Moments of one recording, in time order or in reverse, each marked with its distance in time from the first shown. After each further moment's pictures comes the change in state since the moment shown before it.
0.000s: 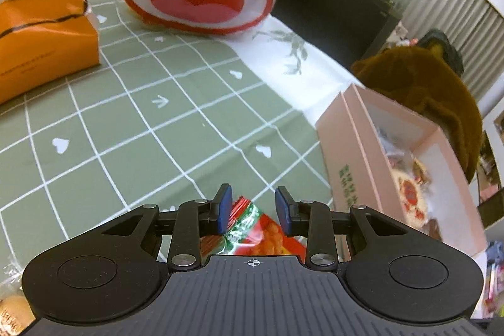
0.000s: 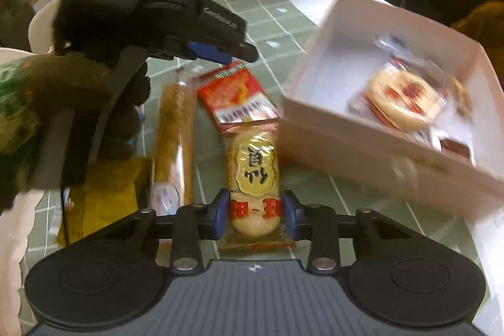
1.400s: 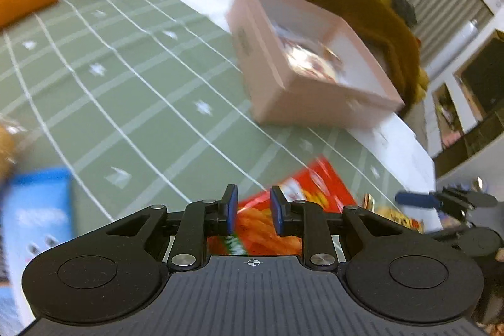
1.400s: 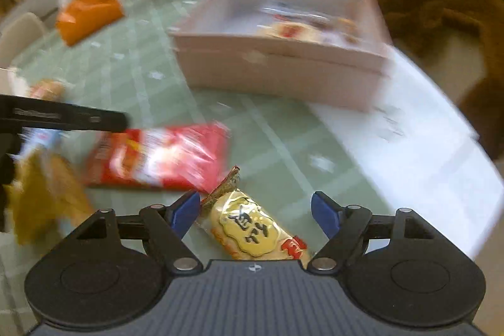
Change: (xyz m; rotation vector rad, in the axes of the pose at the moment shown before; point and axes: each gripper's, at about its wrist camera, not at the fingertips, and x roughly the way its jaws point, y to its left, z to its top) left arm -0.064 -0.059 -0.106 0.089 0.149 -0.167; right arm -0.055 -0.092 -0.063 0.115 -0.008 -0.169
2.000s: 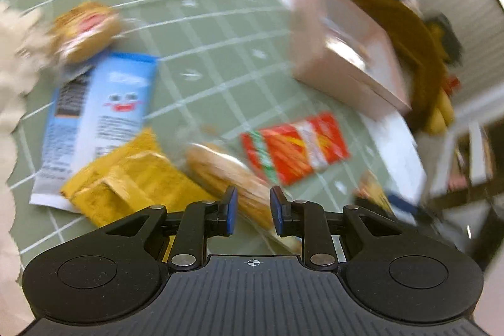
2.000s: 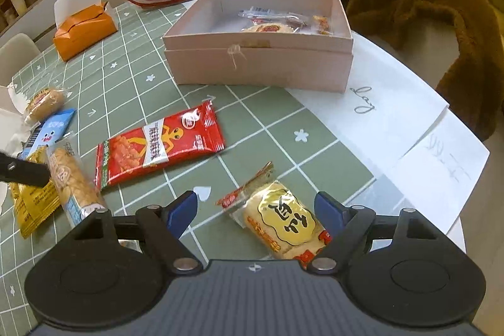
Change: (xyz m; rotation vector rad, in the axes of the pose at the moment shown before) left arm -0.069 0.008 -0.044 -0.352 0.059 0.108; right arm -0.022 -0.002 -0.026 0.072 -0.051 0.020
